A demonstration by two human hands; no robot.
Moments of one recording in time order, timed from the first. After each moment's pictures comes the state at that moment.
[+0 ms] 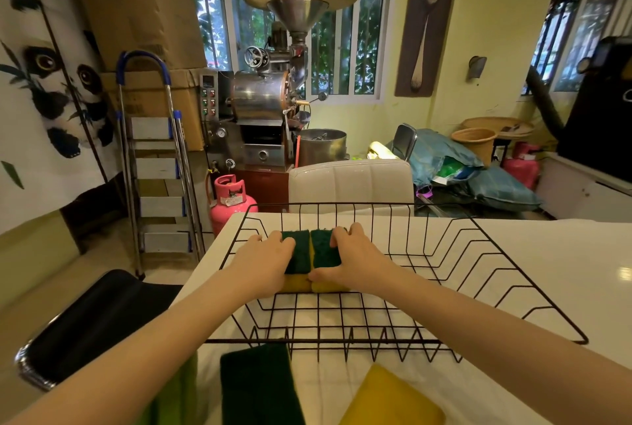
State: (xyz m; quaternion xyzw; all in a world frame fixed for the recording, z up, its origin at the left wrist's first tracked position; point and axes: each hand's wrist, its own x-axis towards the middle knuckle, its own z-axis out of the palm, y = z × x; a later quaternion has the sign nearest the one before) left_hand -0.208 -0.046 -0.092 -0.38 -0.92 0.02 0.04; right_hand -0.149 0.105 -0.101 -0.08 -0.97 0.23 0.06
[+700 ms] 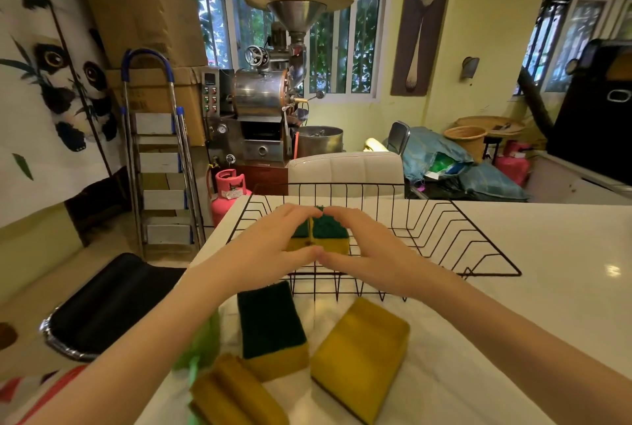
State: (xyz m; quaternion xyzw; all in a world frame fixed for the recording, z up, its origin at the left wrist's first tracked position) left_hand -0.114 -0.089 -0.058 -0.47 -0.84 -0.27 0.02; right_hand -0.033 0.076 -0.067 0.07 -0.94 0.32 0.12
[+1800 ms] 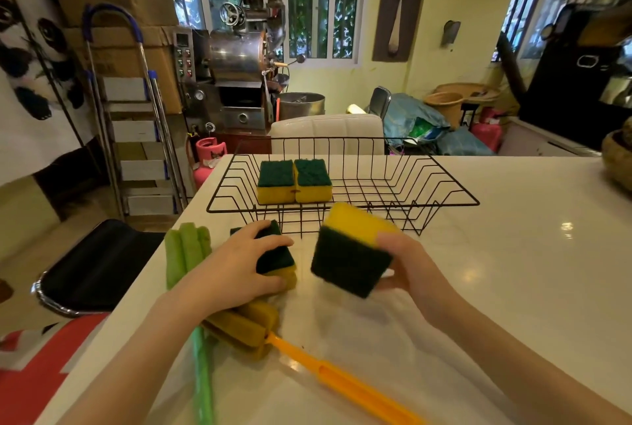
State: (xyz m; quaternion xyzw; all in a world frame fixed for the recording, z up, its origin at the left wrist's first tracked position) left_hand -0.059 -0.136 -0.114 -0.40 -0.89 -0.18 -0.08; right_hand 0.070 0.061 -0.125 -0.09 -0.73 0.67 0.10
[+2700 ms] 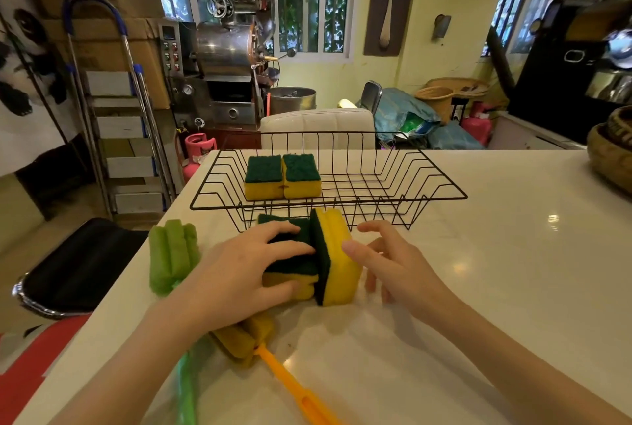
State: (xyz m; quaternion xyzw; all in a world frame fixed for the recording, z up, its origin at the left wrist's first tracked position) left_hand -0.032 -0.128 -0.108 -0.53 -0.83 -0.17 0.03; right_hand 0.069 0.064 -0.126 -0.17 -0.84 0.50 0.11
